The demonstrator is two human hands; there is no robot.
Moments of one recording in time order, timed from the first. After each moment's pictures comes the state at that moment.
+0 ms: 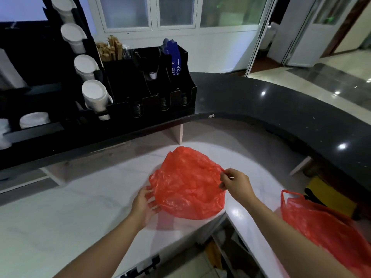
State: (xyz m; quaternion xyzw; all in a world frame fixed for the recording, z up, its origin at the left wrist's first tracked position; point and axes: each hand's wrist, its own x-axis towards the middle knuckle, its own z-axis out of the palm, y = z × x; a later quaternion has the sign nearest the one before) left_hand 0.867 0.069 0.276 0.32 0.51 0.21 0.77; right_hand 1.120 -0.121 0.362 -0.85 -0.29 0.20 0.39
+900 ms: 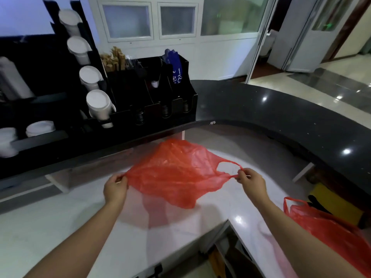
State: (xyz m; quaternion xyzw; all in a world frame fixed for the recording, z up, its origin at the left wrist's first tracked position) left_hand 0.839 0.164 0.304 0.56 0.59 0.35 0.46; right_hand 1.163 -0.134 0.361 -0.86 -0.20 0.14 0.46
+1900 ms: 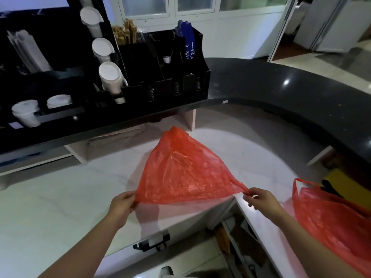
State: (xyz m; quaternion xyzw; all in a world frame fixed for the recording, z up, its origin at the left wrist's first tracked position) left_hand 0.746 0.071 0.256 0.40 0.59 0.23 0.66; right_hand 1.132 -0.227 0.296 -0.83 -0.28 0.33 0.35
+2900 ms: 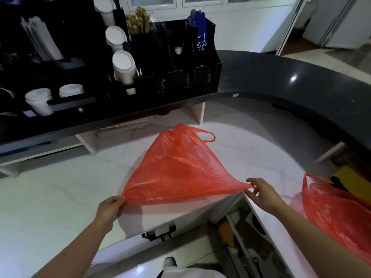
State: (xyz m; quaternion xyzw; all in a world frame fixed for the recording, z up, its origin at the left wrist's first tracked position) left_hand 0.660 0.082 0.228 0.41 0.66 0.22 0.59; right_hand 1.124 -0.211 0.270 -0.86 -0.44 0.20 0.18
